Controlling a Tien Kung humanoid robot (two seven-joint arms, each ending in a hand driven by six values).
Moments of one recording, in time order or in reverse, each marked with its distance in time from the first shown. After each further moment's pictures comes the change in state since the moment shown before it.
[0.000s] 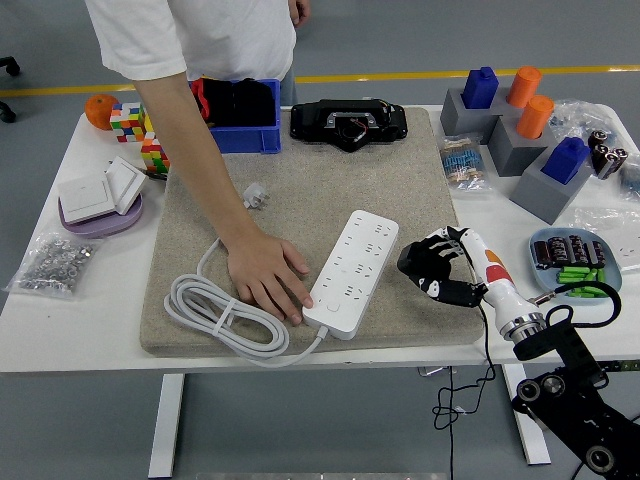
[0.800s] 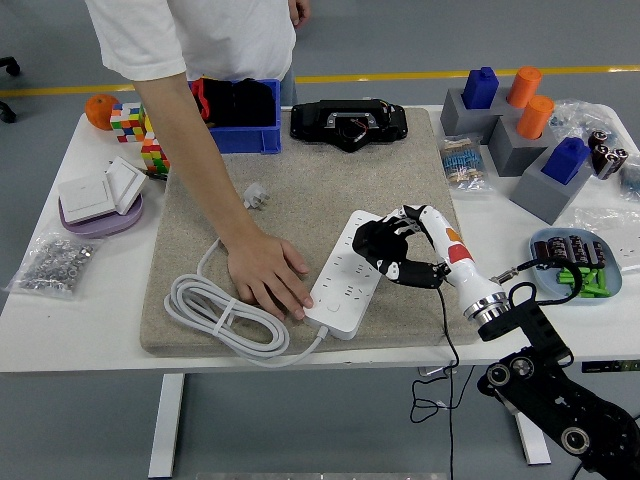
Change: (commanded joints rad) left arm 0.005 -0.001 -0.013 0.000 0.003 0.001 -0.001; right arm 0.107 0.043 -0.122 0.007 0.066 -0.015 0.027
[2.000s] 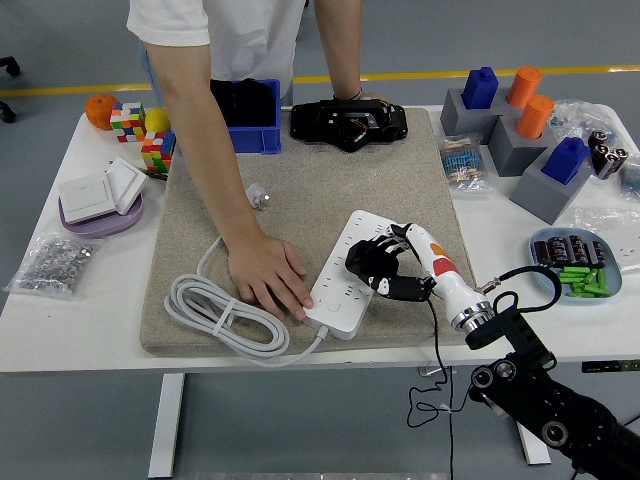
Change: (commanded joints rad) left arm -0.002 0.001 -0.002 0.000 -0.001 0.000 0.001; right arm 0.042 0.026 -0.081 -0.148 0.048 -0.012 0.032
